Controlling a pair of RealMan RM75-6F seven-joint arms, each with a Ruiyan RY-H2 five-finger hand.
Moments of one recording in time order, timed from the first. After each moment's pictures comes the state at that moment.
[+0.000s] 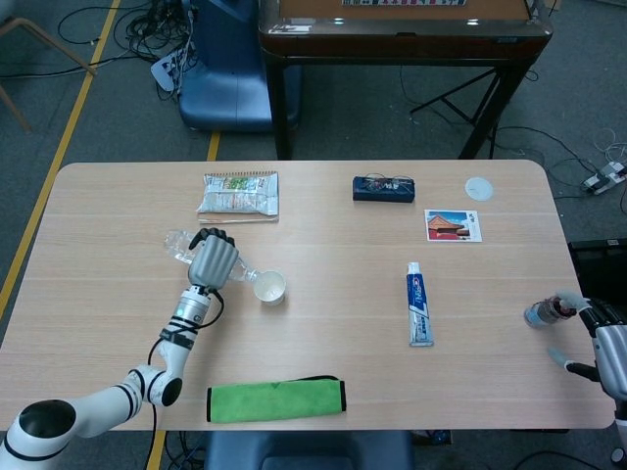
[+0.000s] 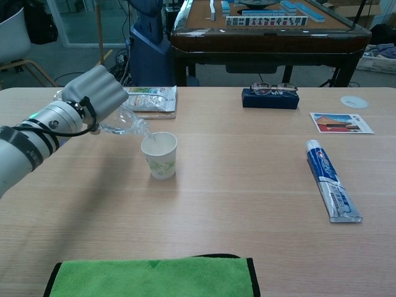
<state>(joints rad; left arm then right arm) -0.84 -1.85 -0.17 -0.92 1.18 1.11 1.17 0.02 -1.10 0.05 -1.47 -1.57 1.58 0.18</state>
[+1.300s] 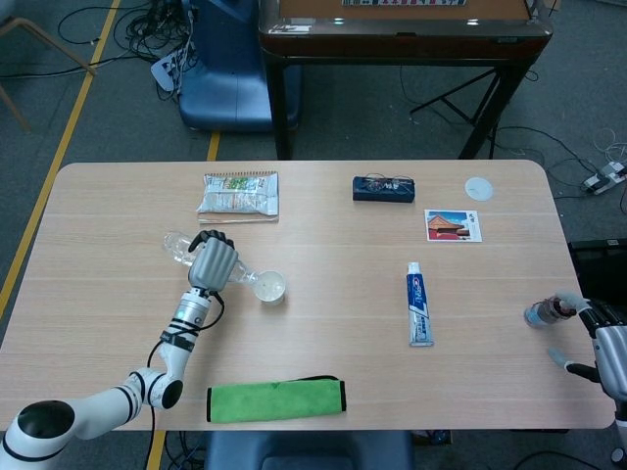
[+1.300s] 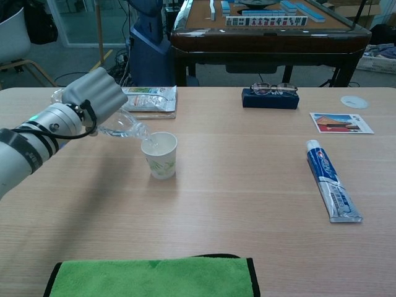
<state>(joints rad) -0.83 -1.85 -0.17 -0.94 1.16 1.11 1.23 0.02 -1.10 0.05 -1.47 -1.57 1.58 0.18</state>
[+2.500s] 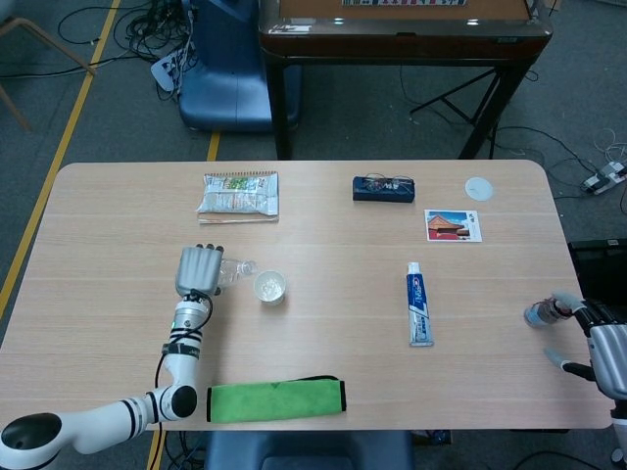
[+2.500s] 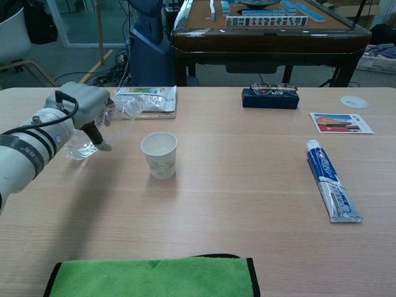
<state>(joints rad) -0.75 -1.85 -0.34 -1.18 0.90 1.16 0.93 0.03 -1.11 0.05 -1.47 -1.57 1.56 0.16</state>
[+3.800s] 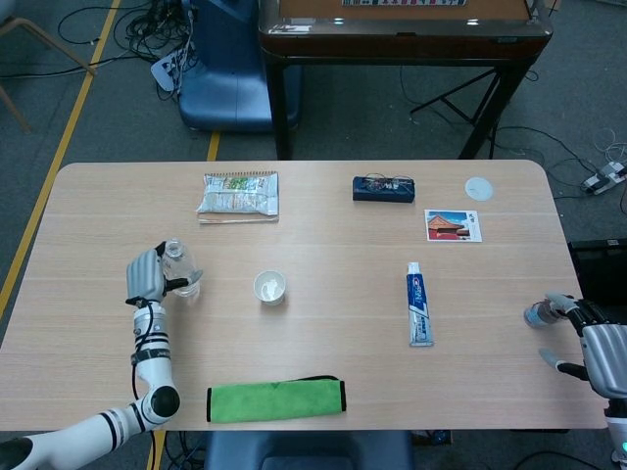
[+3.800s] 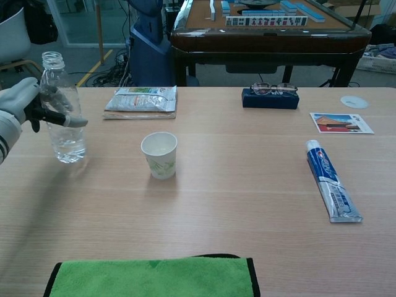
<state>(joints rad) -0.59 -1.83 -0.47 -1.21 0.84 1.26 0.26 0.03 -1.12 0.04 -1.48 -1.56 1.55 0.13</state>
